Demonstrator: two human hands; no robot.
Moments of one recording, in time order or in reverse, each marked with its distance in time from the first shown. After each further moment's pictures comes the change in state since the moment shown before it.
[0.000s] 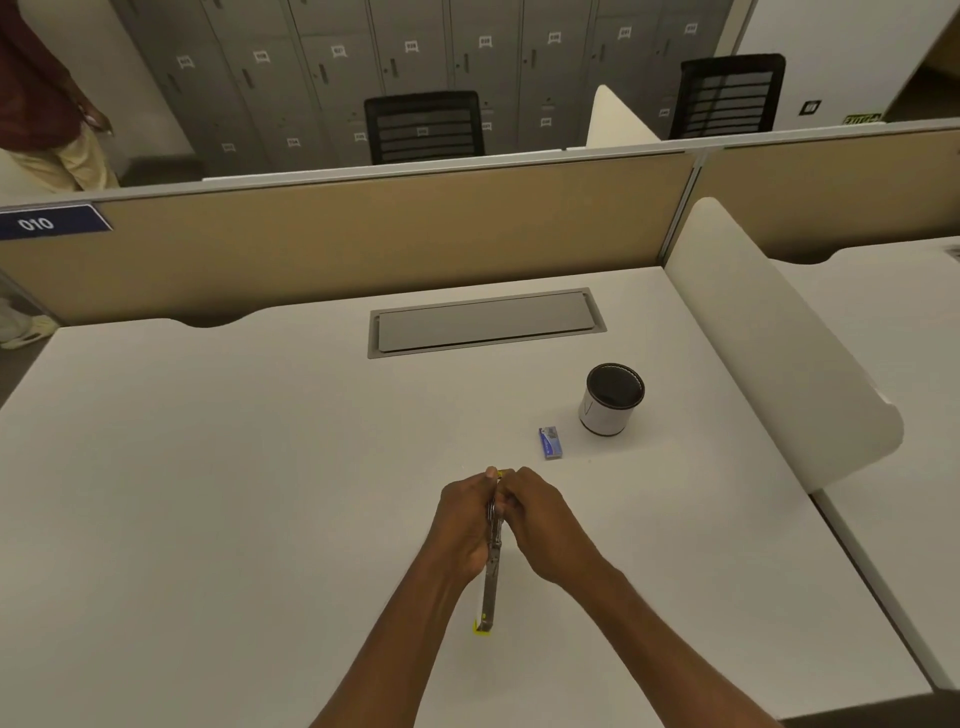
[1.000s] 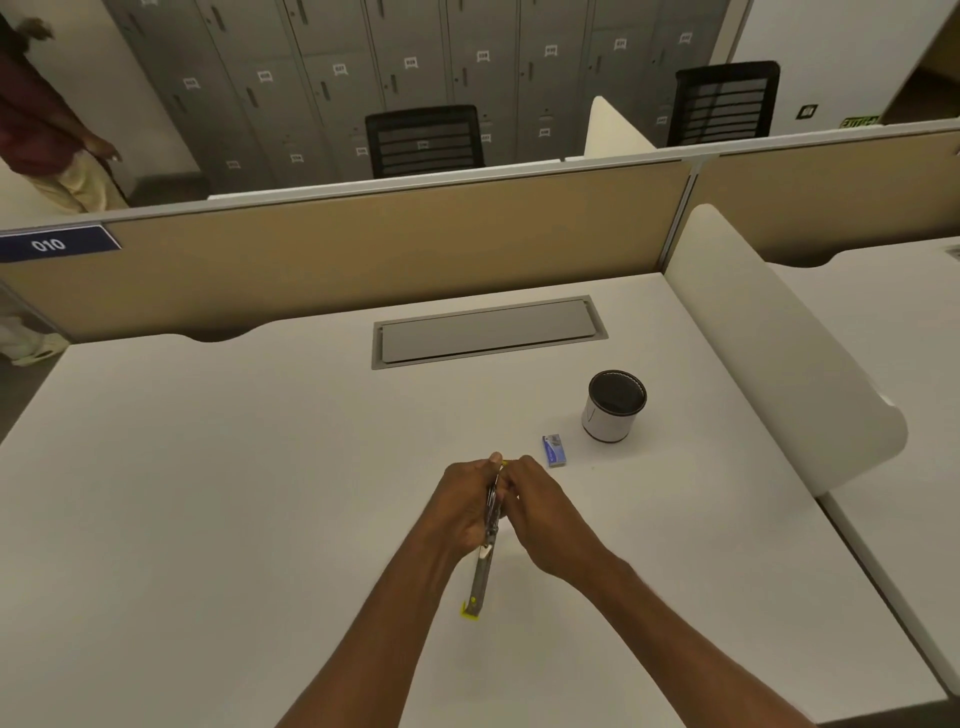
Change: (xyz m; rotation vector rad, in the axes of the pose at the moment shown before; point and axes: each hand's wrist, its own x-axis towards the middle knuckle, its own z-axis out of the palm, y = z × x) left_hand 0.000 0.045 0.006 0.006 -0.074 -0.091; right_hand 0.011 -0.016 -0.013 -0.037 -0.072 0.062
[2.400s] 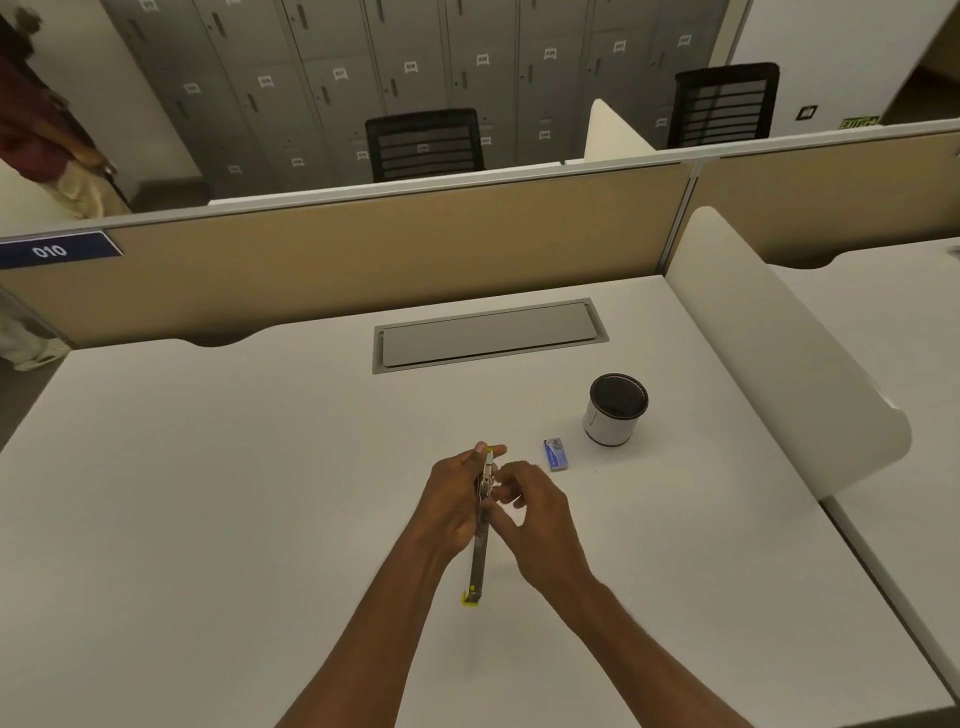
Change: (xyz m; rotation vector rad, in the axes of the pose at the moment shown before) left_hand 0.019 0.000 -0.019 0.080 -0.027 0.126; right_hand -0.006 -0.004 0.020 0.210 0.320 -0.045
